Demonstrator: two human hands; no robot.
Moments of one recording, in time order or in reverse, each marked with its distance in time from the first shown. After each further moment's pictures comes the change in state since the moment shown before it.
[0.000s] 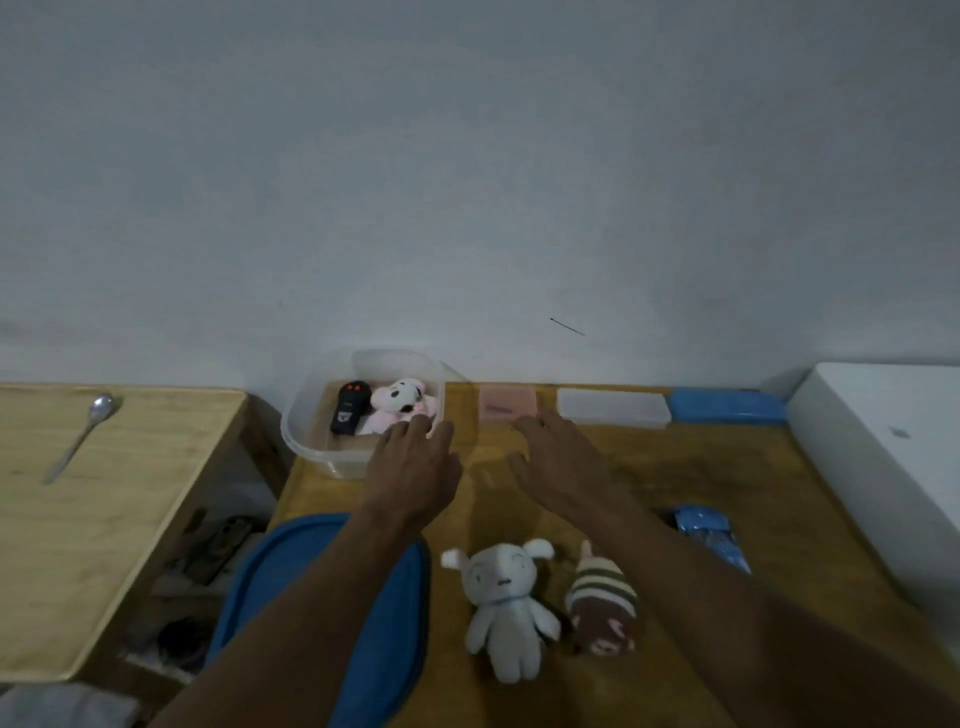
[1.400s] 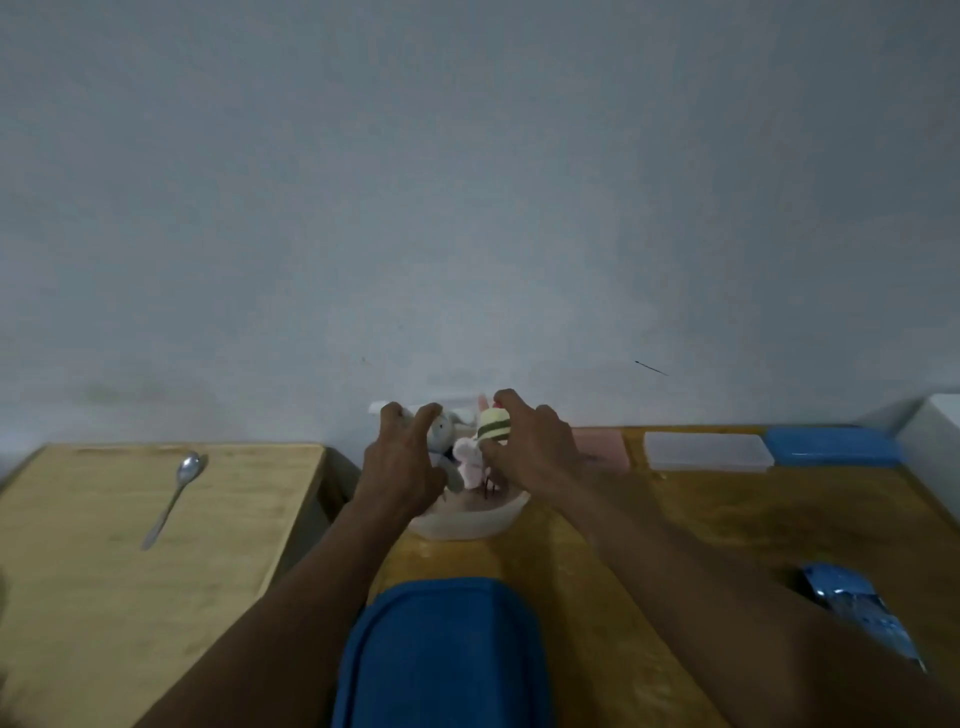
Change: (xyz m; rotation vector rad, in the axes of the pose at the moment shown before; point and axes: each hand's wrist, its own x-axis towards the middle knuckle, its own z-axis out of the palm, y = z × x) left_hand 0.033 -0.127 -0.054 -0.253 -0.004 -0.212; right_hand 0.094 -0.137 0.001 0.239 0.027 0.132
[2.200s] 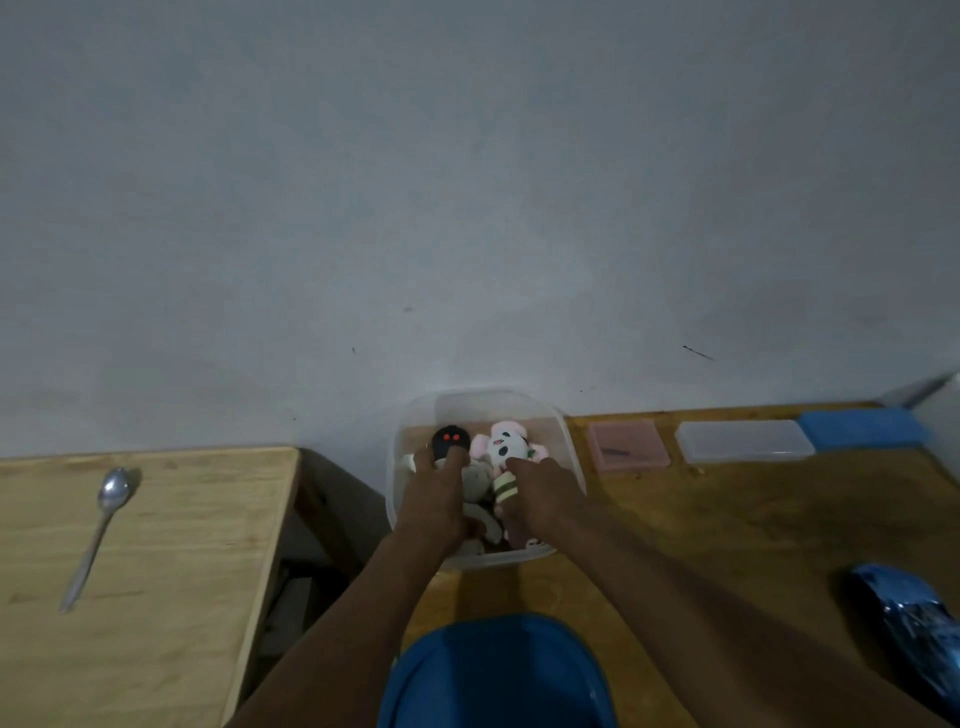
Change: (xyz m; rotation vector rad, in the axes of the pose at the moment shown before) left_hand 0.074 -0.068 0.088 -0.061 -0.406 0.002; right_hand 0.067 0.015 0.111 -0.172 -0.328 0.263
